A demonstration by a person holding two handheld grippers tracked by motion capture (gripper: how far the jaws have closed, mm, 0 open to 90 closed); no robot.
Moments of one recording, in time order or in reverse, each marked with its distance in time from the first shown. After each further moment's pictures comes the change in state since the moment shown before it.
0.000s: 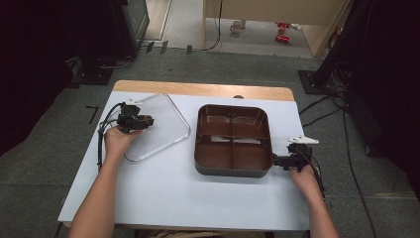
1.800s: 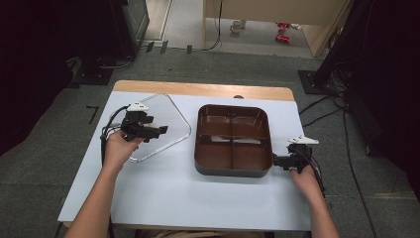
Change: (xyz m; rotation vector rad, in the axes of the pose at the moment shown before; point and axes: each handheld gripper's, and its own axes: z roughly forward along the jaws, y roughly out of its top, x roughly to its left) left arm -0.066 0.007 -0.059 -0.105 -0.167 0.091; right arm 0.001 0.000 0.000 -0.004 -0.003 -0.003
